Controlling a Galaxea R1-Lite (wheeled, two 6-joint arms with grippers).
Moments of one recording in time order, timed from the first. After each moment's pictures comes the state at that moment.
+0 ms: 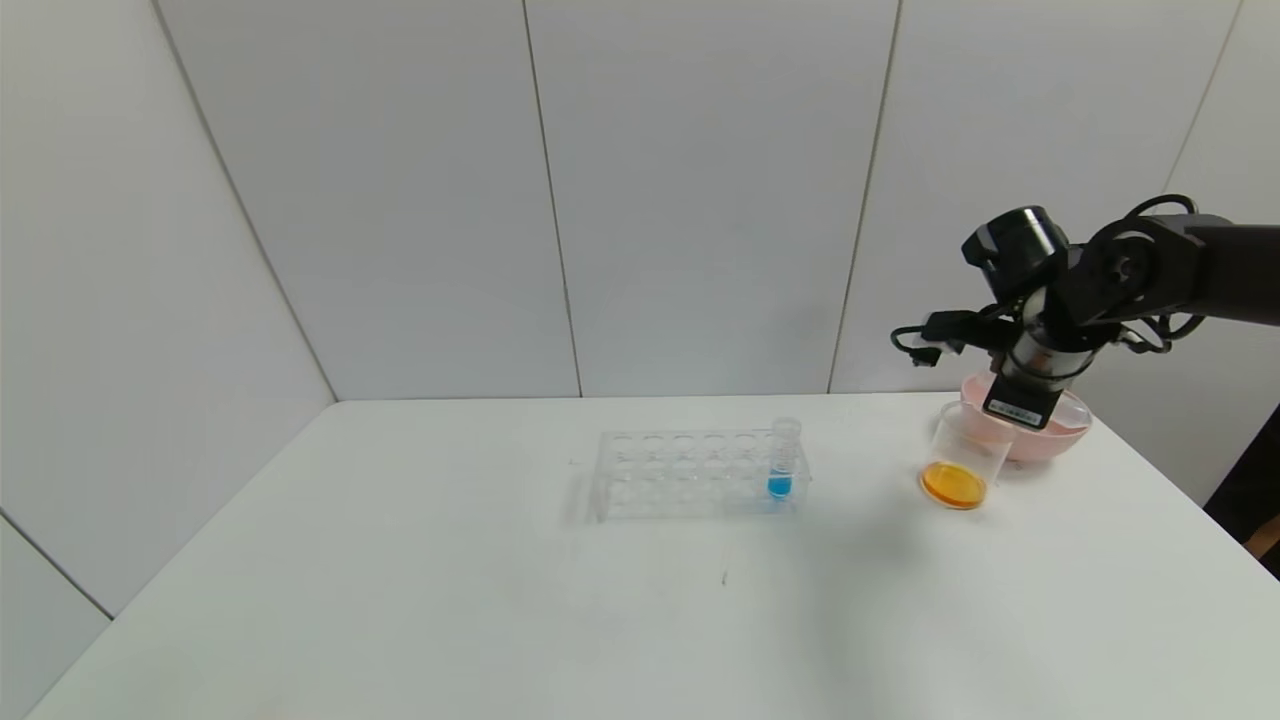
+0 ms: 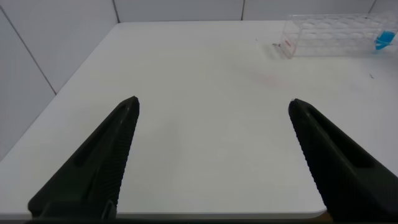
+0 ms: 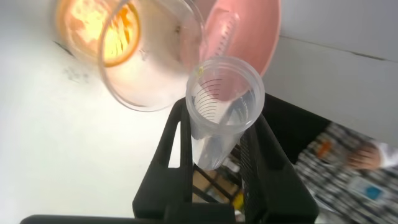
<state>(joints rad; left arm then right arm) 0.00 0.00 0.00 0.02 0.00 -0.02 0.16 2.15 -1.91 0.70 -0.50 -0.81</state>
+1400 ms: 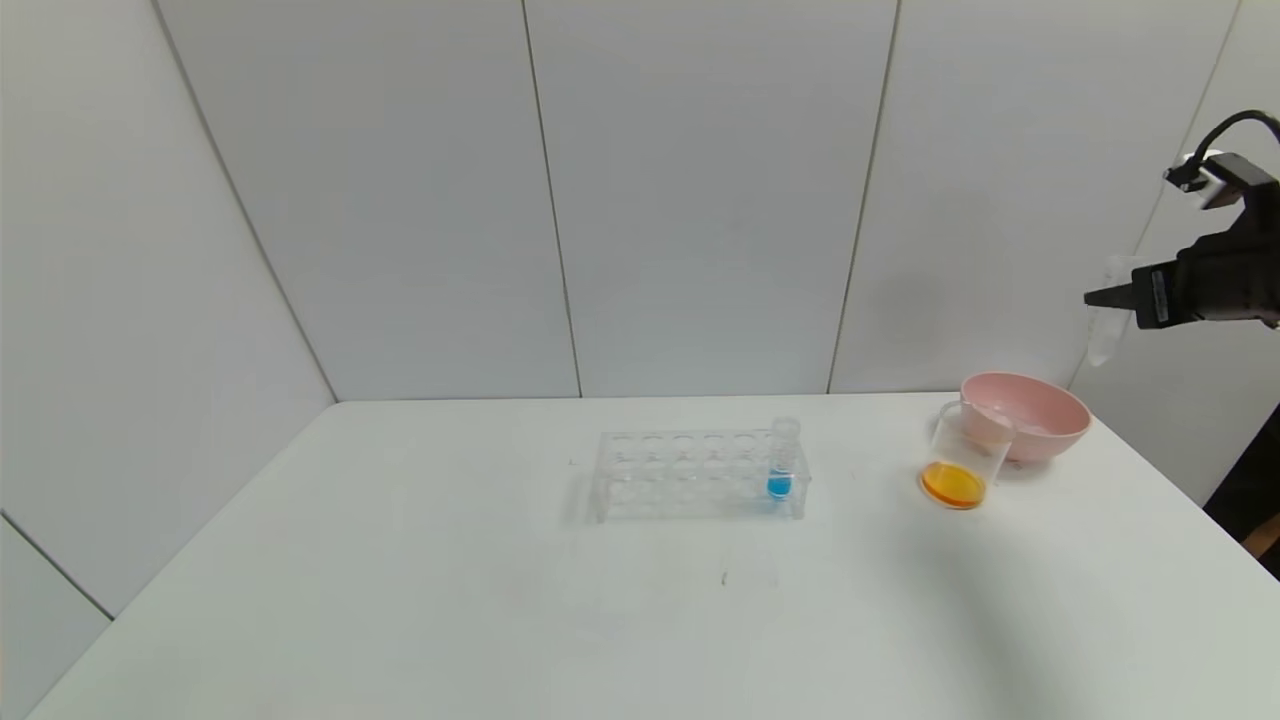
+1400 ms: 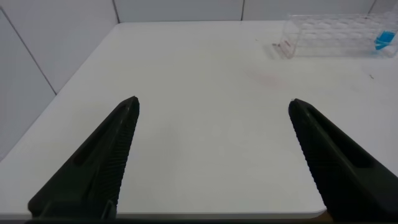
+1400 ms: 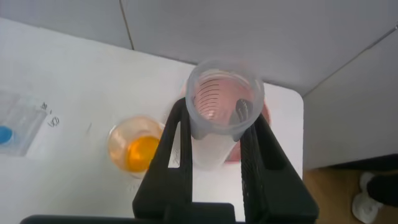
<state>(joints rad) 0.00 0.00 0.00 0.02 0.00 -0.02 -0.22 1.90 -1.65 0.19 0.32 -0.25</state>
